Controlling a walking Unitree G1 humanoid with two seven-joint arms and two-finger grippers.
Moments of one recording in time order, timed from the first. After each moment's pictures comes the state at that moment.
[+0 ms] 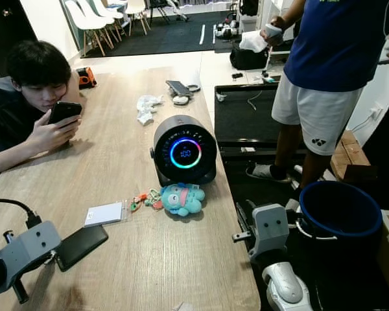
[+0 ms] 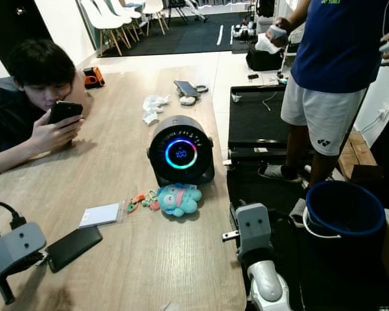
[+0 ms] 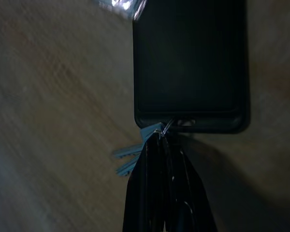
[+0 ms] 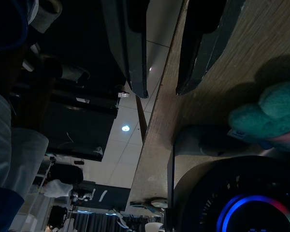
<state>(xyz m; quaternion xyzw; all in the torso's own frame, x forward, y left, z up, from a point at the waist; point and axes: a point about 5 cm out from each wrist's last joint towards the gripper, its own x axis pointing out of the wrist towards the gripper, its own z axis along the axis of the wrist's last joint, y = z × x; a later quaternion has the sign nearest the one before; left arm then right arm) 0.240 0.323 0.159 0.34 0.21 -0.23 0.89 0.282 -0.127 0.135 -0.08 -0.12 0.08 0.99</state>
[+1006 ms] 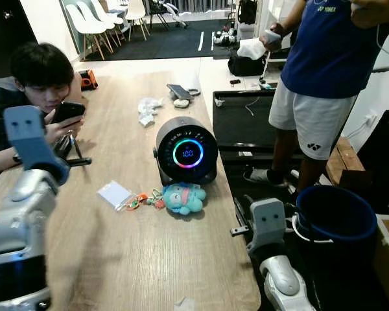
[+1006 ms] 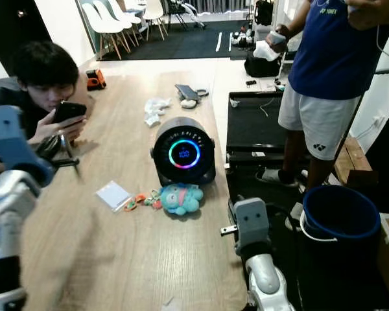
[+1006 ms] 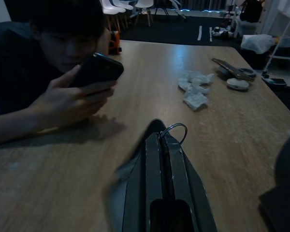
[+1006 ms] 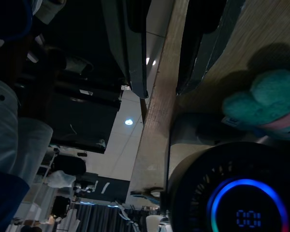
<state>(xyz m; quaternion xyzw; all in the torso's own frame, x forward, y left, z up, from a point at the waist) 0.320 0.241 0.276 -0.05 -0.11 0.09 0.99 0.290 -0.127 0.139 -0.08 -0.12 0.08 0.99</state>
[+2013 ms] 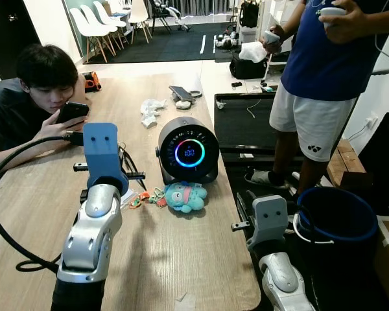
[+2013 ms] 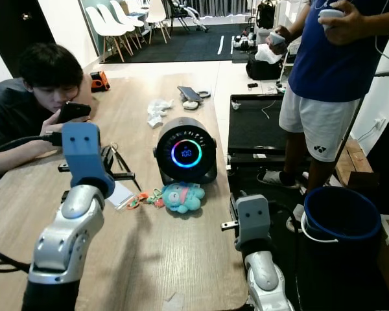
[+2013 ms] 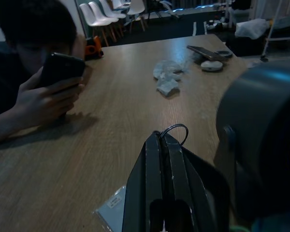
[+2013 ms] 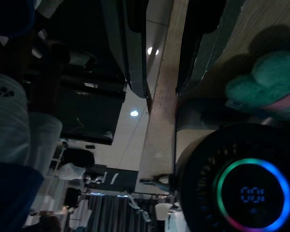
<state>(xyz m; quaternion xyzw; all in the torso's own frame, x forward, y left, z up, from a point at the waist) 0.308 0.156 0.240 0.03 -0.11 0.06 0.99 0.292 -0.127 0.145 -0.07 -0.15 0.04 0.99</state>
